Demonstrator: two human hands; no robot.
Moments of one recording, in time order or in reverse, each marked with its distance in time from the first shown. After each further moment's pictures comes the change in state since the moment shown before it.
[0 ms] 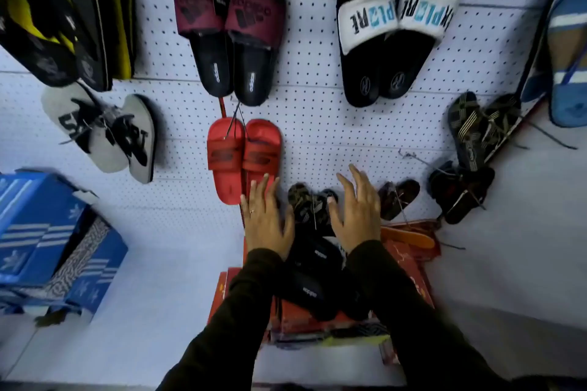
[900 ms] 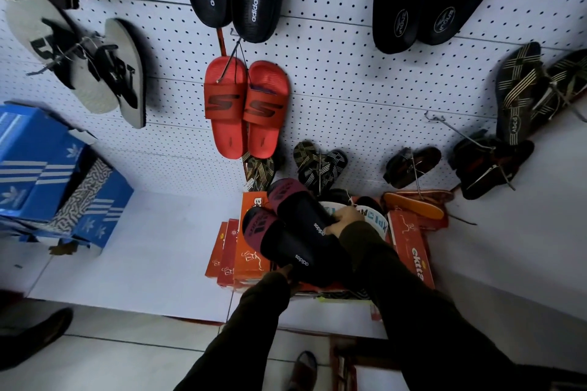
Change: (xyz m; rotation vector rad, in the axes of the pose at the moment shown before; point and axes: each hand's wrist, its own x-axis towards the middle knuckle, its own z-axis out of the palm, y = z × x) left_hand -0.126 -0.034 0.099 -1.096 -0.484 -1.672; right_hand -0.024 0.047 0.092 0.261 -0.902 0.597
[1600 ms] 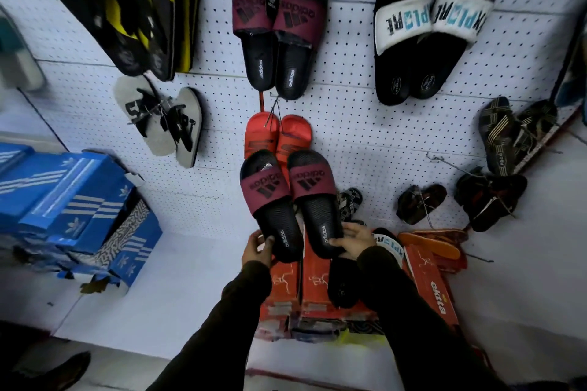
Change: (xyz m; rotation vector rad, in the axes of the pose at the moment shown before) left_hand -0.093 0.071 -0.066 0.104 0.067 0.760; right_hand -0.094 -0.034 0.012 0.722 0.019 -0.119
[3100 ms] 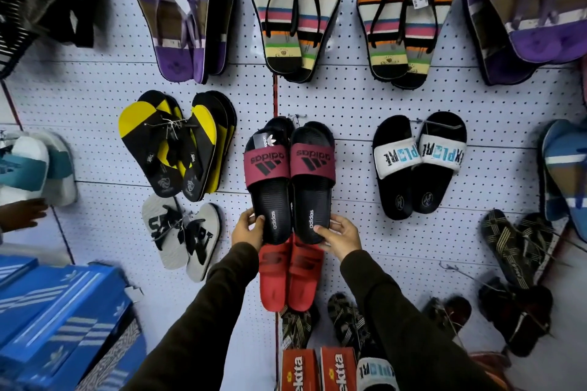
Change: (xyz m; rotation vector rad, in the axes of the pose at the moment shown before) left_hand 0.072 0.263 0.013 0.007 -0.045 0.491; right_hand 0.006 -0.227 0.072 0.408 -0.063 -0.496
